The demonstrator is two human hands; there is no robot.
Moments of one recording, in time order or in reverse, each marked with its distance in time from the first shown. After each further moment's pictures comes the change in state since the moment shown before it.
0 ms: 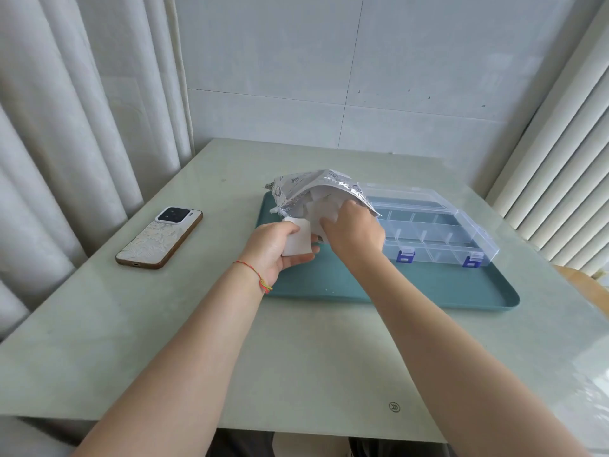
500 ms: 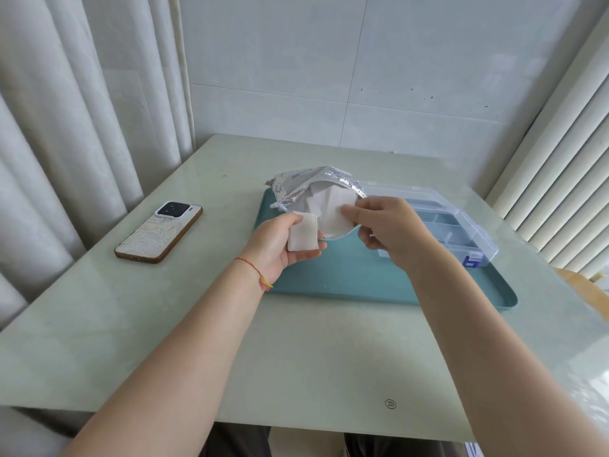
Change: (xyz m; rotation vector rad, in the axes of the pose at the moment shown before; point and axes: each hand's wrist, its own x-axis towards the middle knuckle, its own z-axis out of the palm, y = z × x) left_hand -0.004 0.002 0.004 -0.067 -0.081 -0.018; right_hand -0.010 0.040 -0.045 0.910 -0.262 0.013
